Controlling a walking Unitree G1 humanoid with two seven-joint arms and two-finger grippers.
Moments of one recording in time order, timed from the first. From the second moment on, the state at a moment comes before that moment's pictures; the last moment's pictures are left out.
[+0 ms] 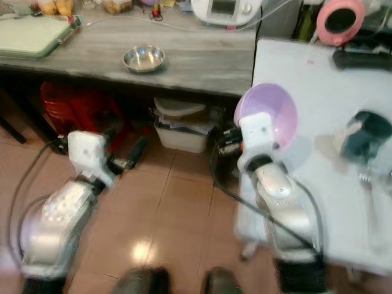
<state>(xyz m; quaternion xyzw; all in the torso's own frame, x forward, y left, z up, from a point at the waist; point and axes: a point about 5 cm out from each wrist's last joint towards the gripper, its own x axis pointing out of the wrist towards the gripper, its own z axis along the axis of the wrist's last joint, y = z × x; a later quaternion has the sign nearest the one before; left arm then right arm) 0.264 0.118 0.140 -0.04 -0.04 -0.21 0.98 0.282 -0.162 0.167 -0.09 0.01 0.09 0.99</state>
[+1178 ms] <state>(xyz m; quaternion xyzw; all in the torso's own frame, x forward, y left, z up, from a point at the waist) 0.268 0.117 0.146 -0.01 -0.06 -0.20 0.98 0.287 -0.166 0.177 -0.07 -0.04 0.06 0.99</state>
